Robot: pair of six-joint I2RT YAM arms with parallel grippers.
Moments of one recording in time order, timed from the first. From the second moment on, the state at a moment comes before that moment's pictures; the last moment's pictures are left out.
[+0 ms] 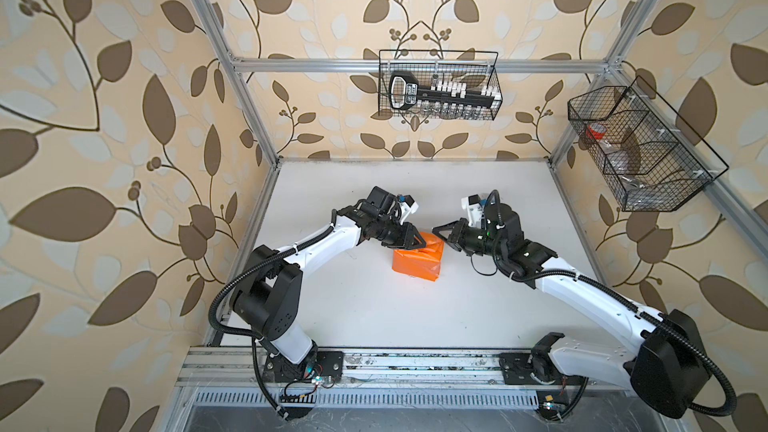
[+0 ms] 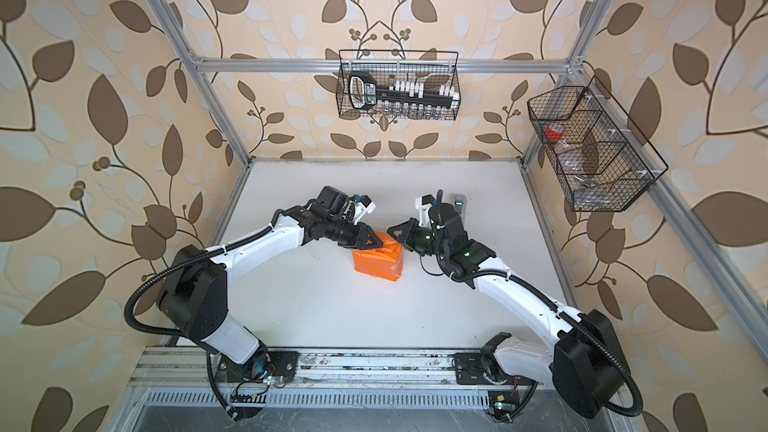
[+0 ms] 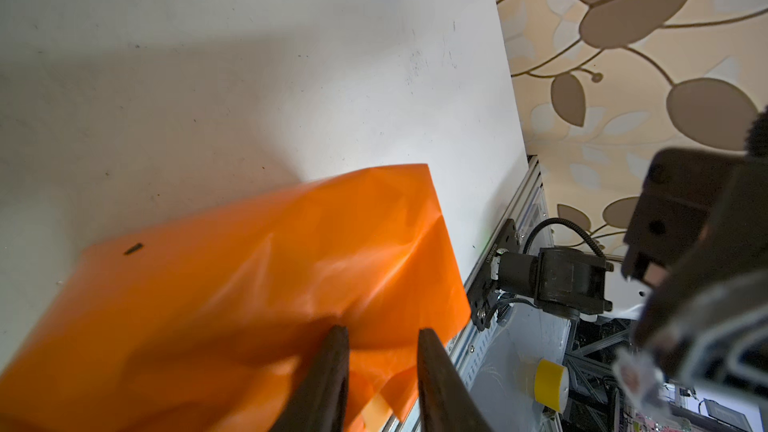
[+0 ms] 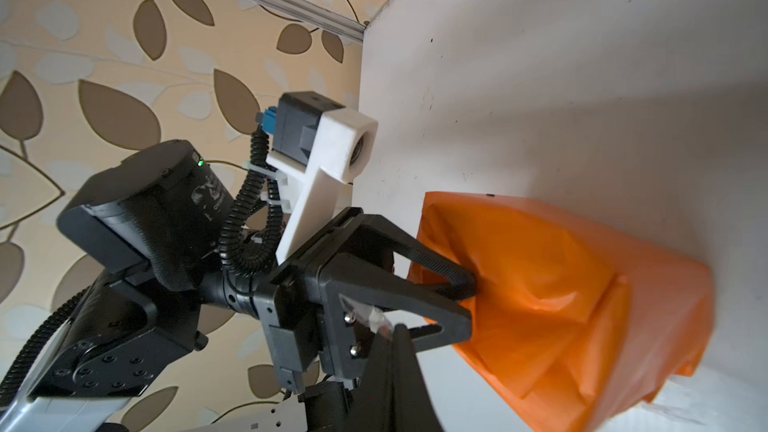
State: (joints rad) left arm -0.54 1.61 1.14 -0.45 0.68 -0.35; right arm 0.58 1.21 0.79 0.00 -0.33 1.11
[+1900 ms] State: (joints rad) left arm -0.55 1.53 1.11 -0.49 0.57 -0.41; right arm 0.70 1.36 0.49 0.54 -0.17 1.49
